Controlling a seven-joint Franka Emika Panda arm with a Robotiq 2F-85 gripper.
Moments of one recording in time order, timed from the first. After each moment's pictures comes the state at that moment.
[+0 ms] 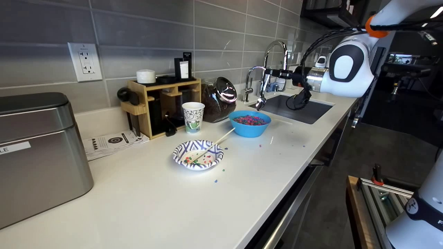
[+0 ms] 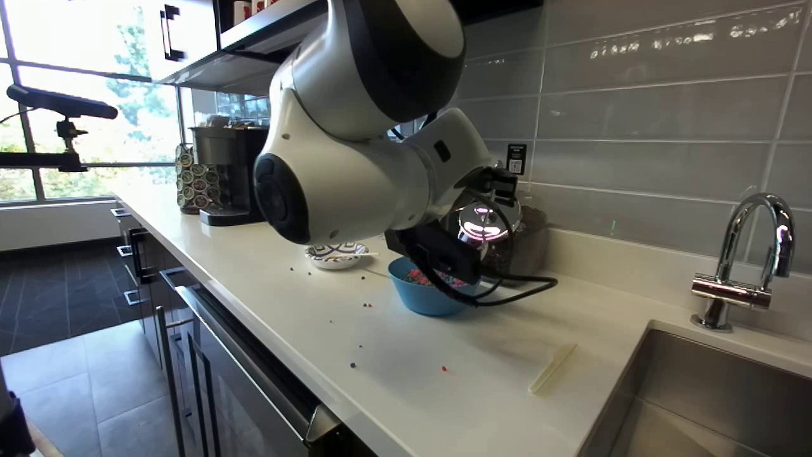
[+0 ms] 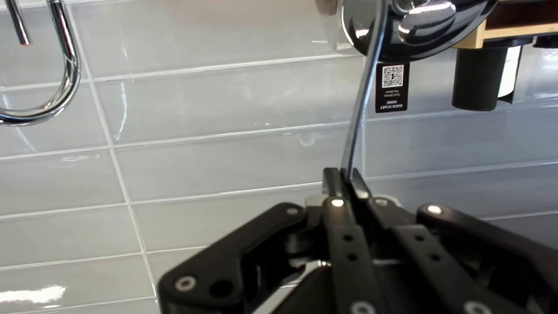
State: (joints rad) arm -0.47 -0.21 -0.27 -2.64 2.51 2.17 -2.71
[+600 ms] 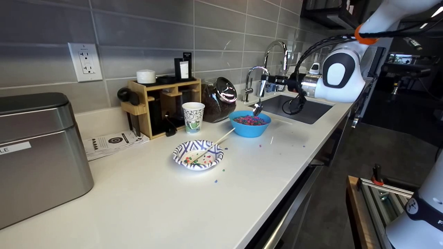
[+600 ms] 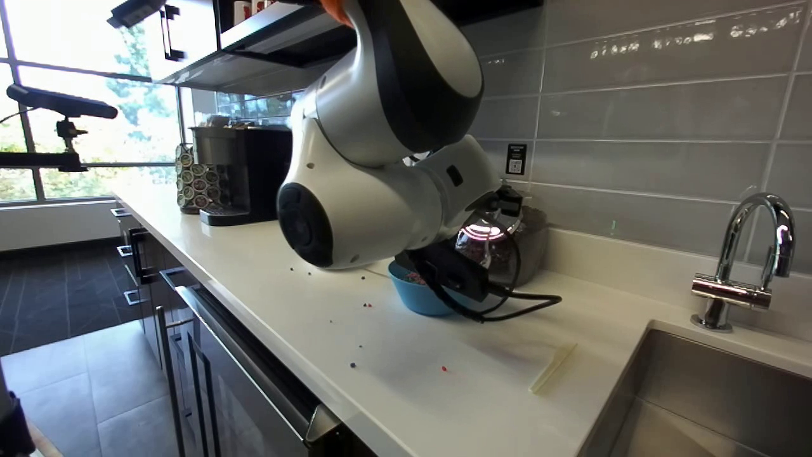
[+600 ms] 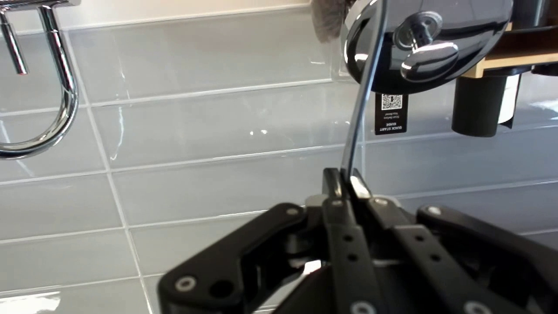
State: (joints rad) arm -0.45 -0.11 -0.29 -2.60 2.51 2.12 -2.71
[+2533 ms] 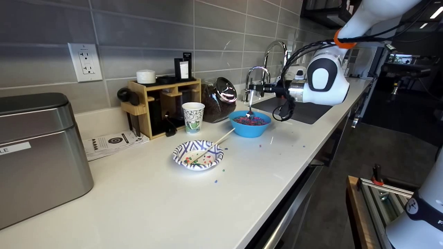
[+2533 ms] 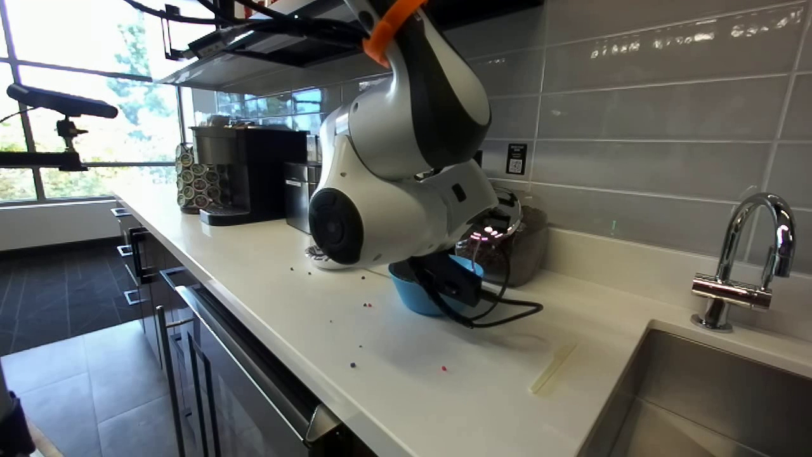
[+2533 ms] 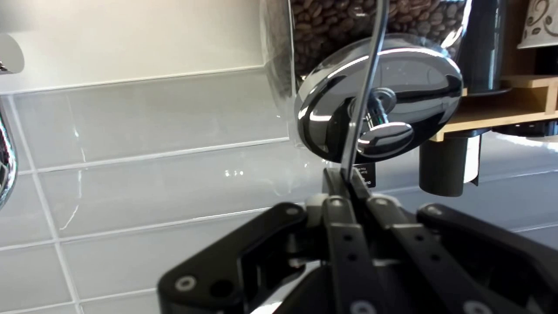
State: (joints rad) arm -0.36 0.01 -0.29 -2.51 2.51 2.18 -2.69
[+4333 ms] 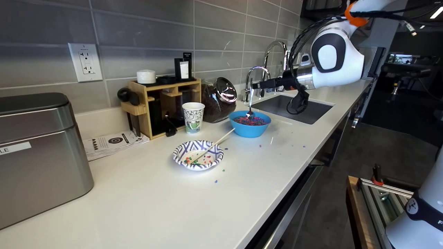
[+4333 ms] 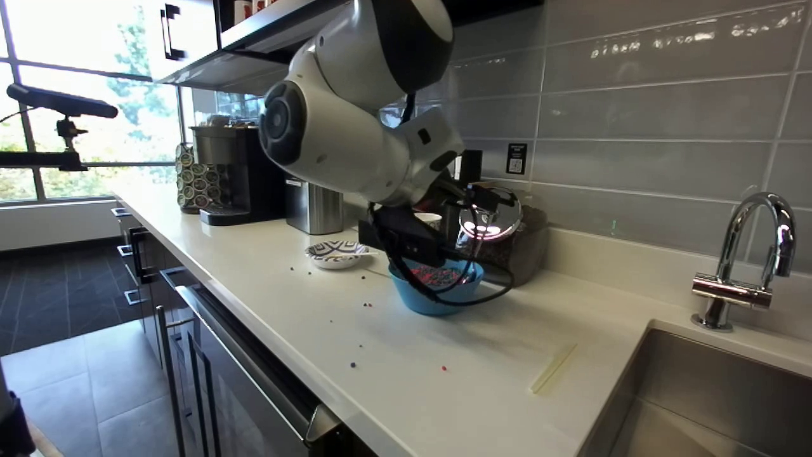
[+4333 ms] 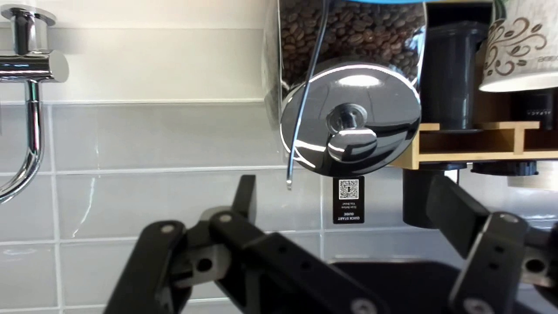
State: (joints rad) arm -0.31 -0.21 -0.22 -2.54 2.51 2.62 -2.71
